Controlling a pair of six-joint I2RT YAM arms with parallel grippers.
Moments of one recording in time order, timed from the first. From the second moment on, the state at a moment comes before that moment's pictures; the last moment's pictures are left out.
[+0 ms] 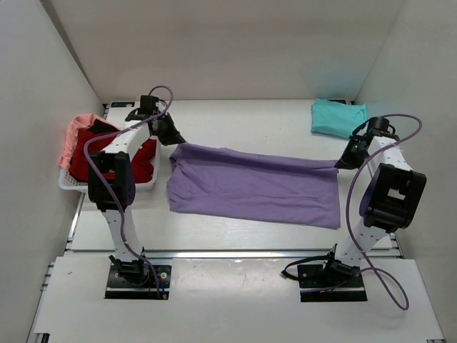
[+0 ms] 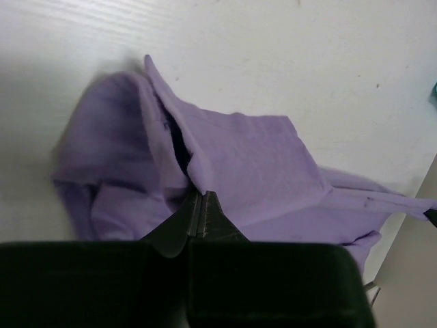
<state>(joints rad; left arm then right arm) -0.09 2.00 1.61 -0.53 0.34 -0.55 -0.34 1.77 1.33 -0.68 -0.27 0.18</state>
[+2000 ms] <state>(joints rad) -0.38 1.78 1.10 -0.55 0.23 -0.70 -0.14 1.73 1.13 -0.59 -0.15 0.22</state>
